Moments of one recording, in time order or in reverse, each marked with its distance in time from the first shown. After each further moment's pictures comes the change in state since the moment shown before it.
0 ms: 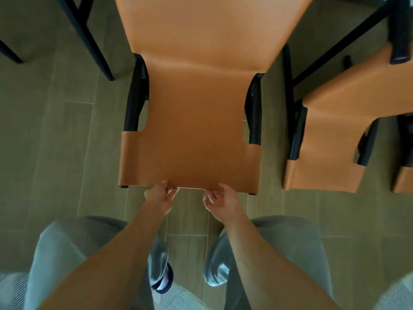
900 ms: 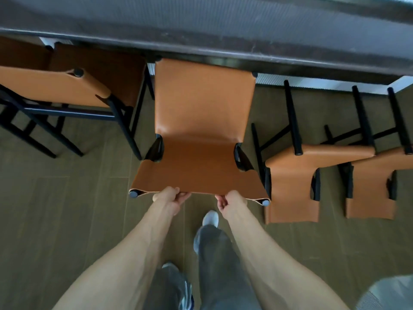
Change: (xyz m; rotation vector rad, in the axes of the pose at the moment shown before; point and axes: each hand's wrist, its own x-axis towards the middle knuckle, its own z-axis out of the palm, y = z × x) left_hand -0.370 0.221 0.095 0.224 -0.141 0.045; right_hand -0.355 -0.095 0.179 -0.112 0.299 -0.209
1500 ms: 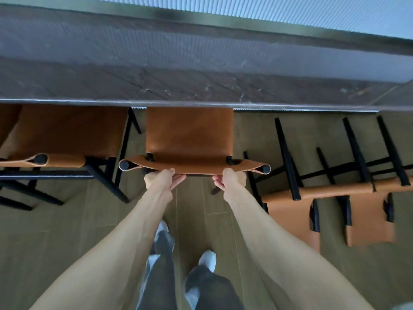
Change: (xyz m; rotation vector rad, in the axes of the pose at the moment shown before) left_hand 0.020 0.180 0.212 0.111 -0.066 0.287; right_hand -0.010 -0.227 0.170 -0.167 -0.008 -0.379
